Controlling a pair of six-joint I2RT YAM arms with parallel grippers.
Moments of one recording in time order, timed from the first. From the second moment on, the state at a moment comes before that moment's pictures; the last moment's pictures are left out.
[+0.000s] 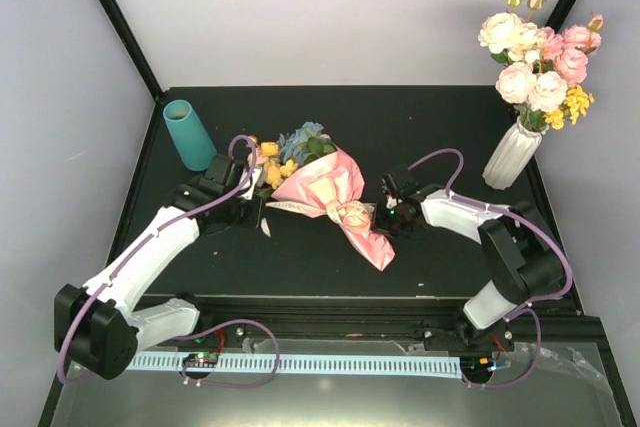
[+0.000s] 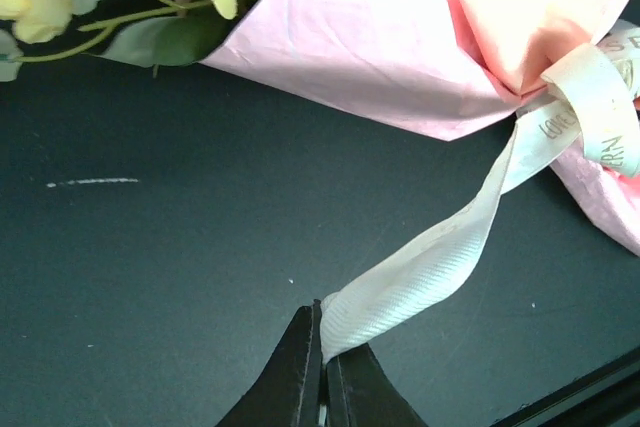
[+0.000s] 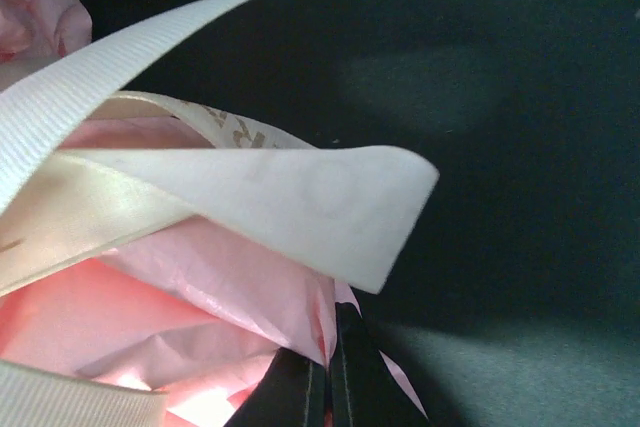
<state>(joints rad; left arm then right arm) -0.40 1.13 0.86 -0.78 0.20 -0.29 0.53 1.59 0.82 -0.46 -0.24 0.70</state>
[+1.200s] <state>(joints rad) -0.24 1.23 1.11 -0.95 0.12 -0.25 0.44 1.62 0.75 -0.24 -0.37 1.07</state>
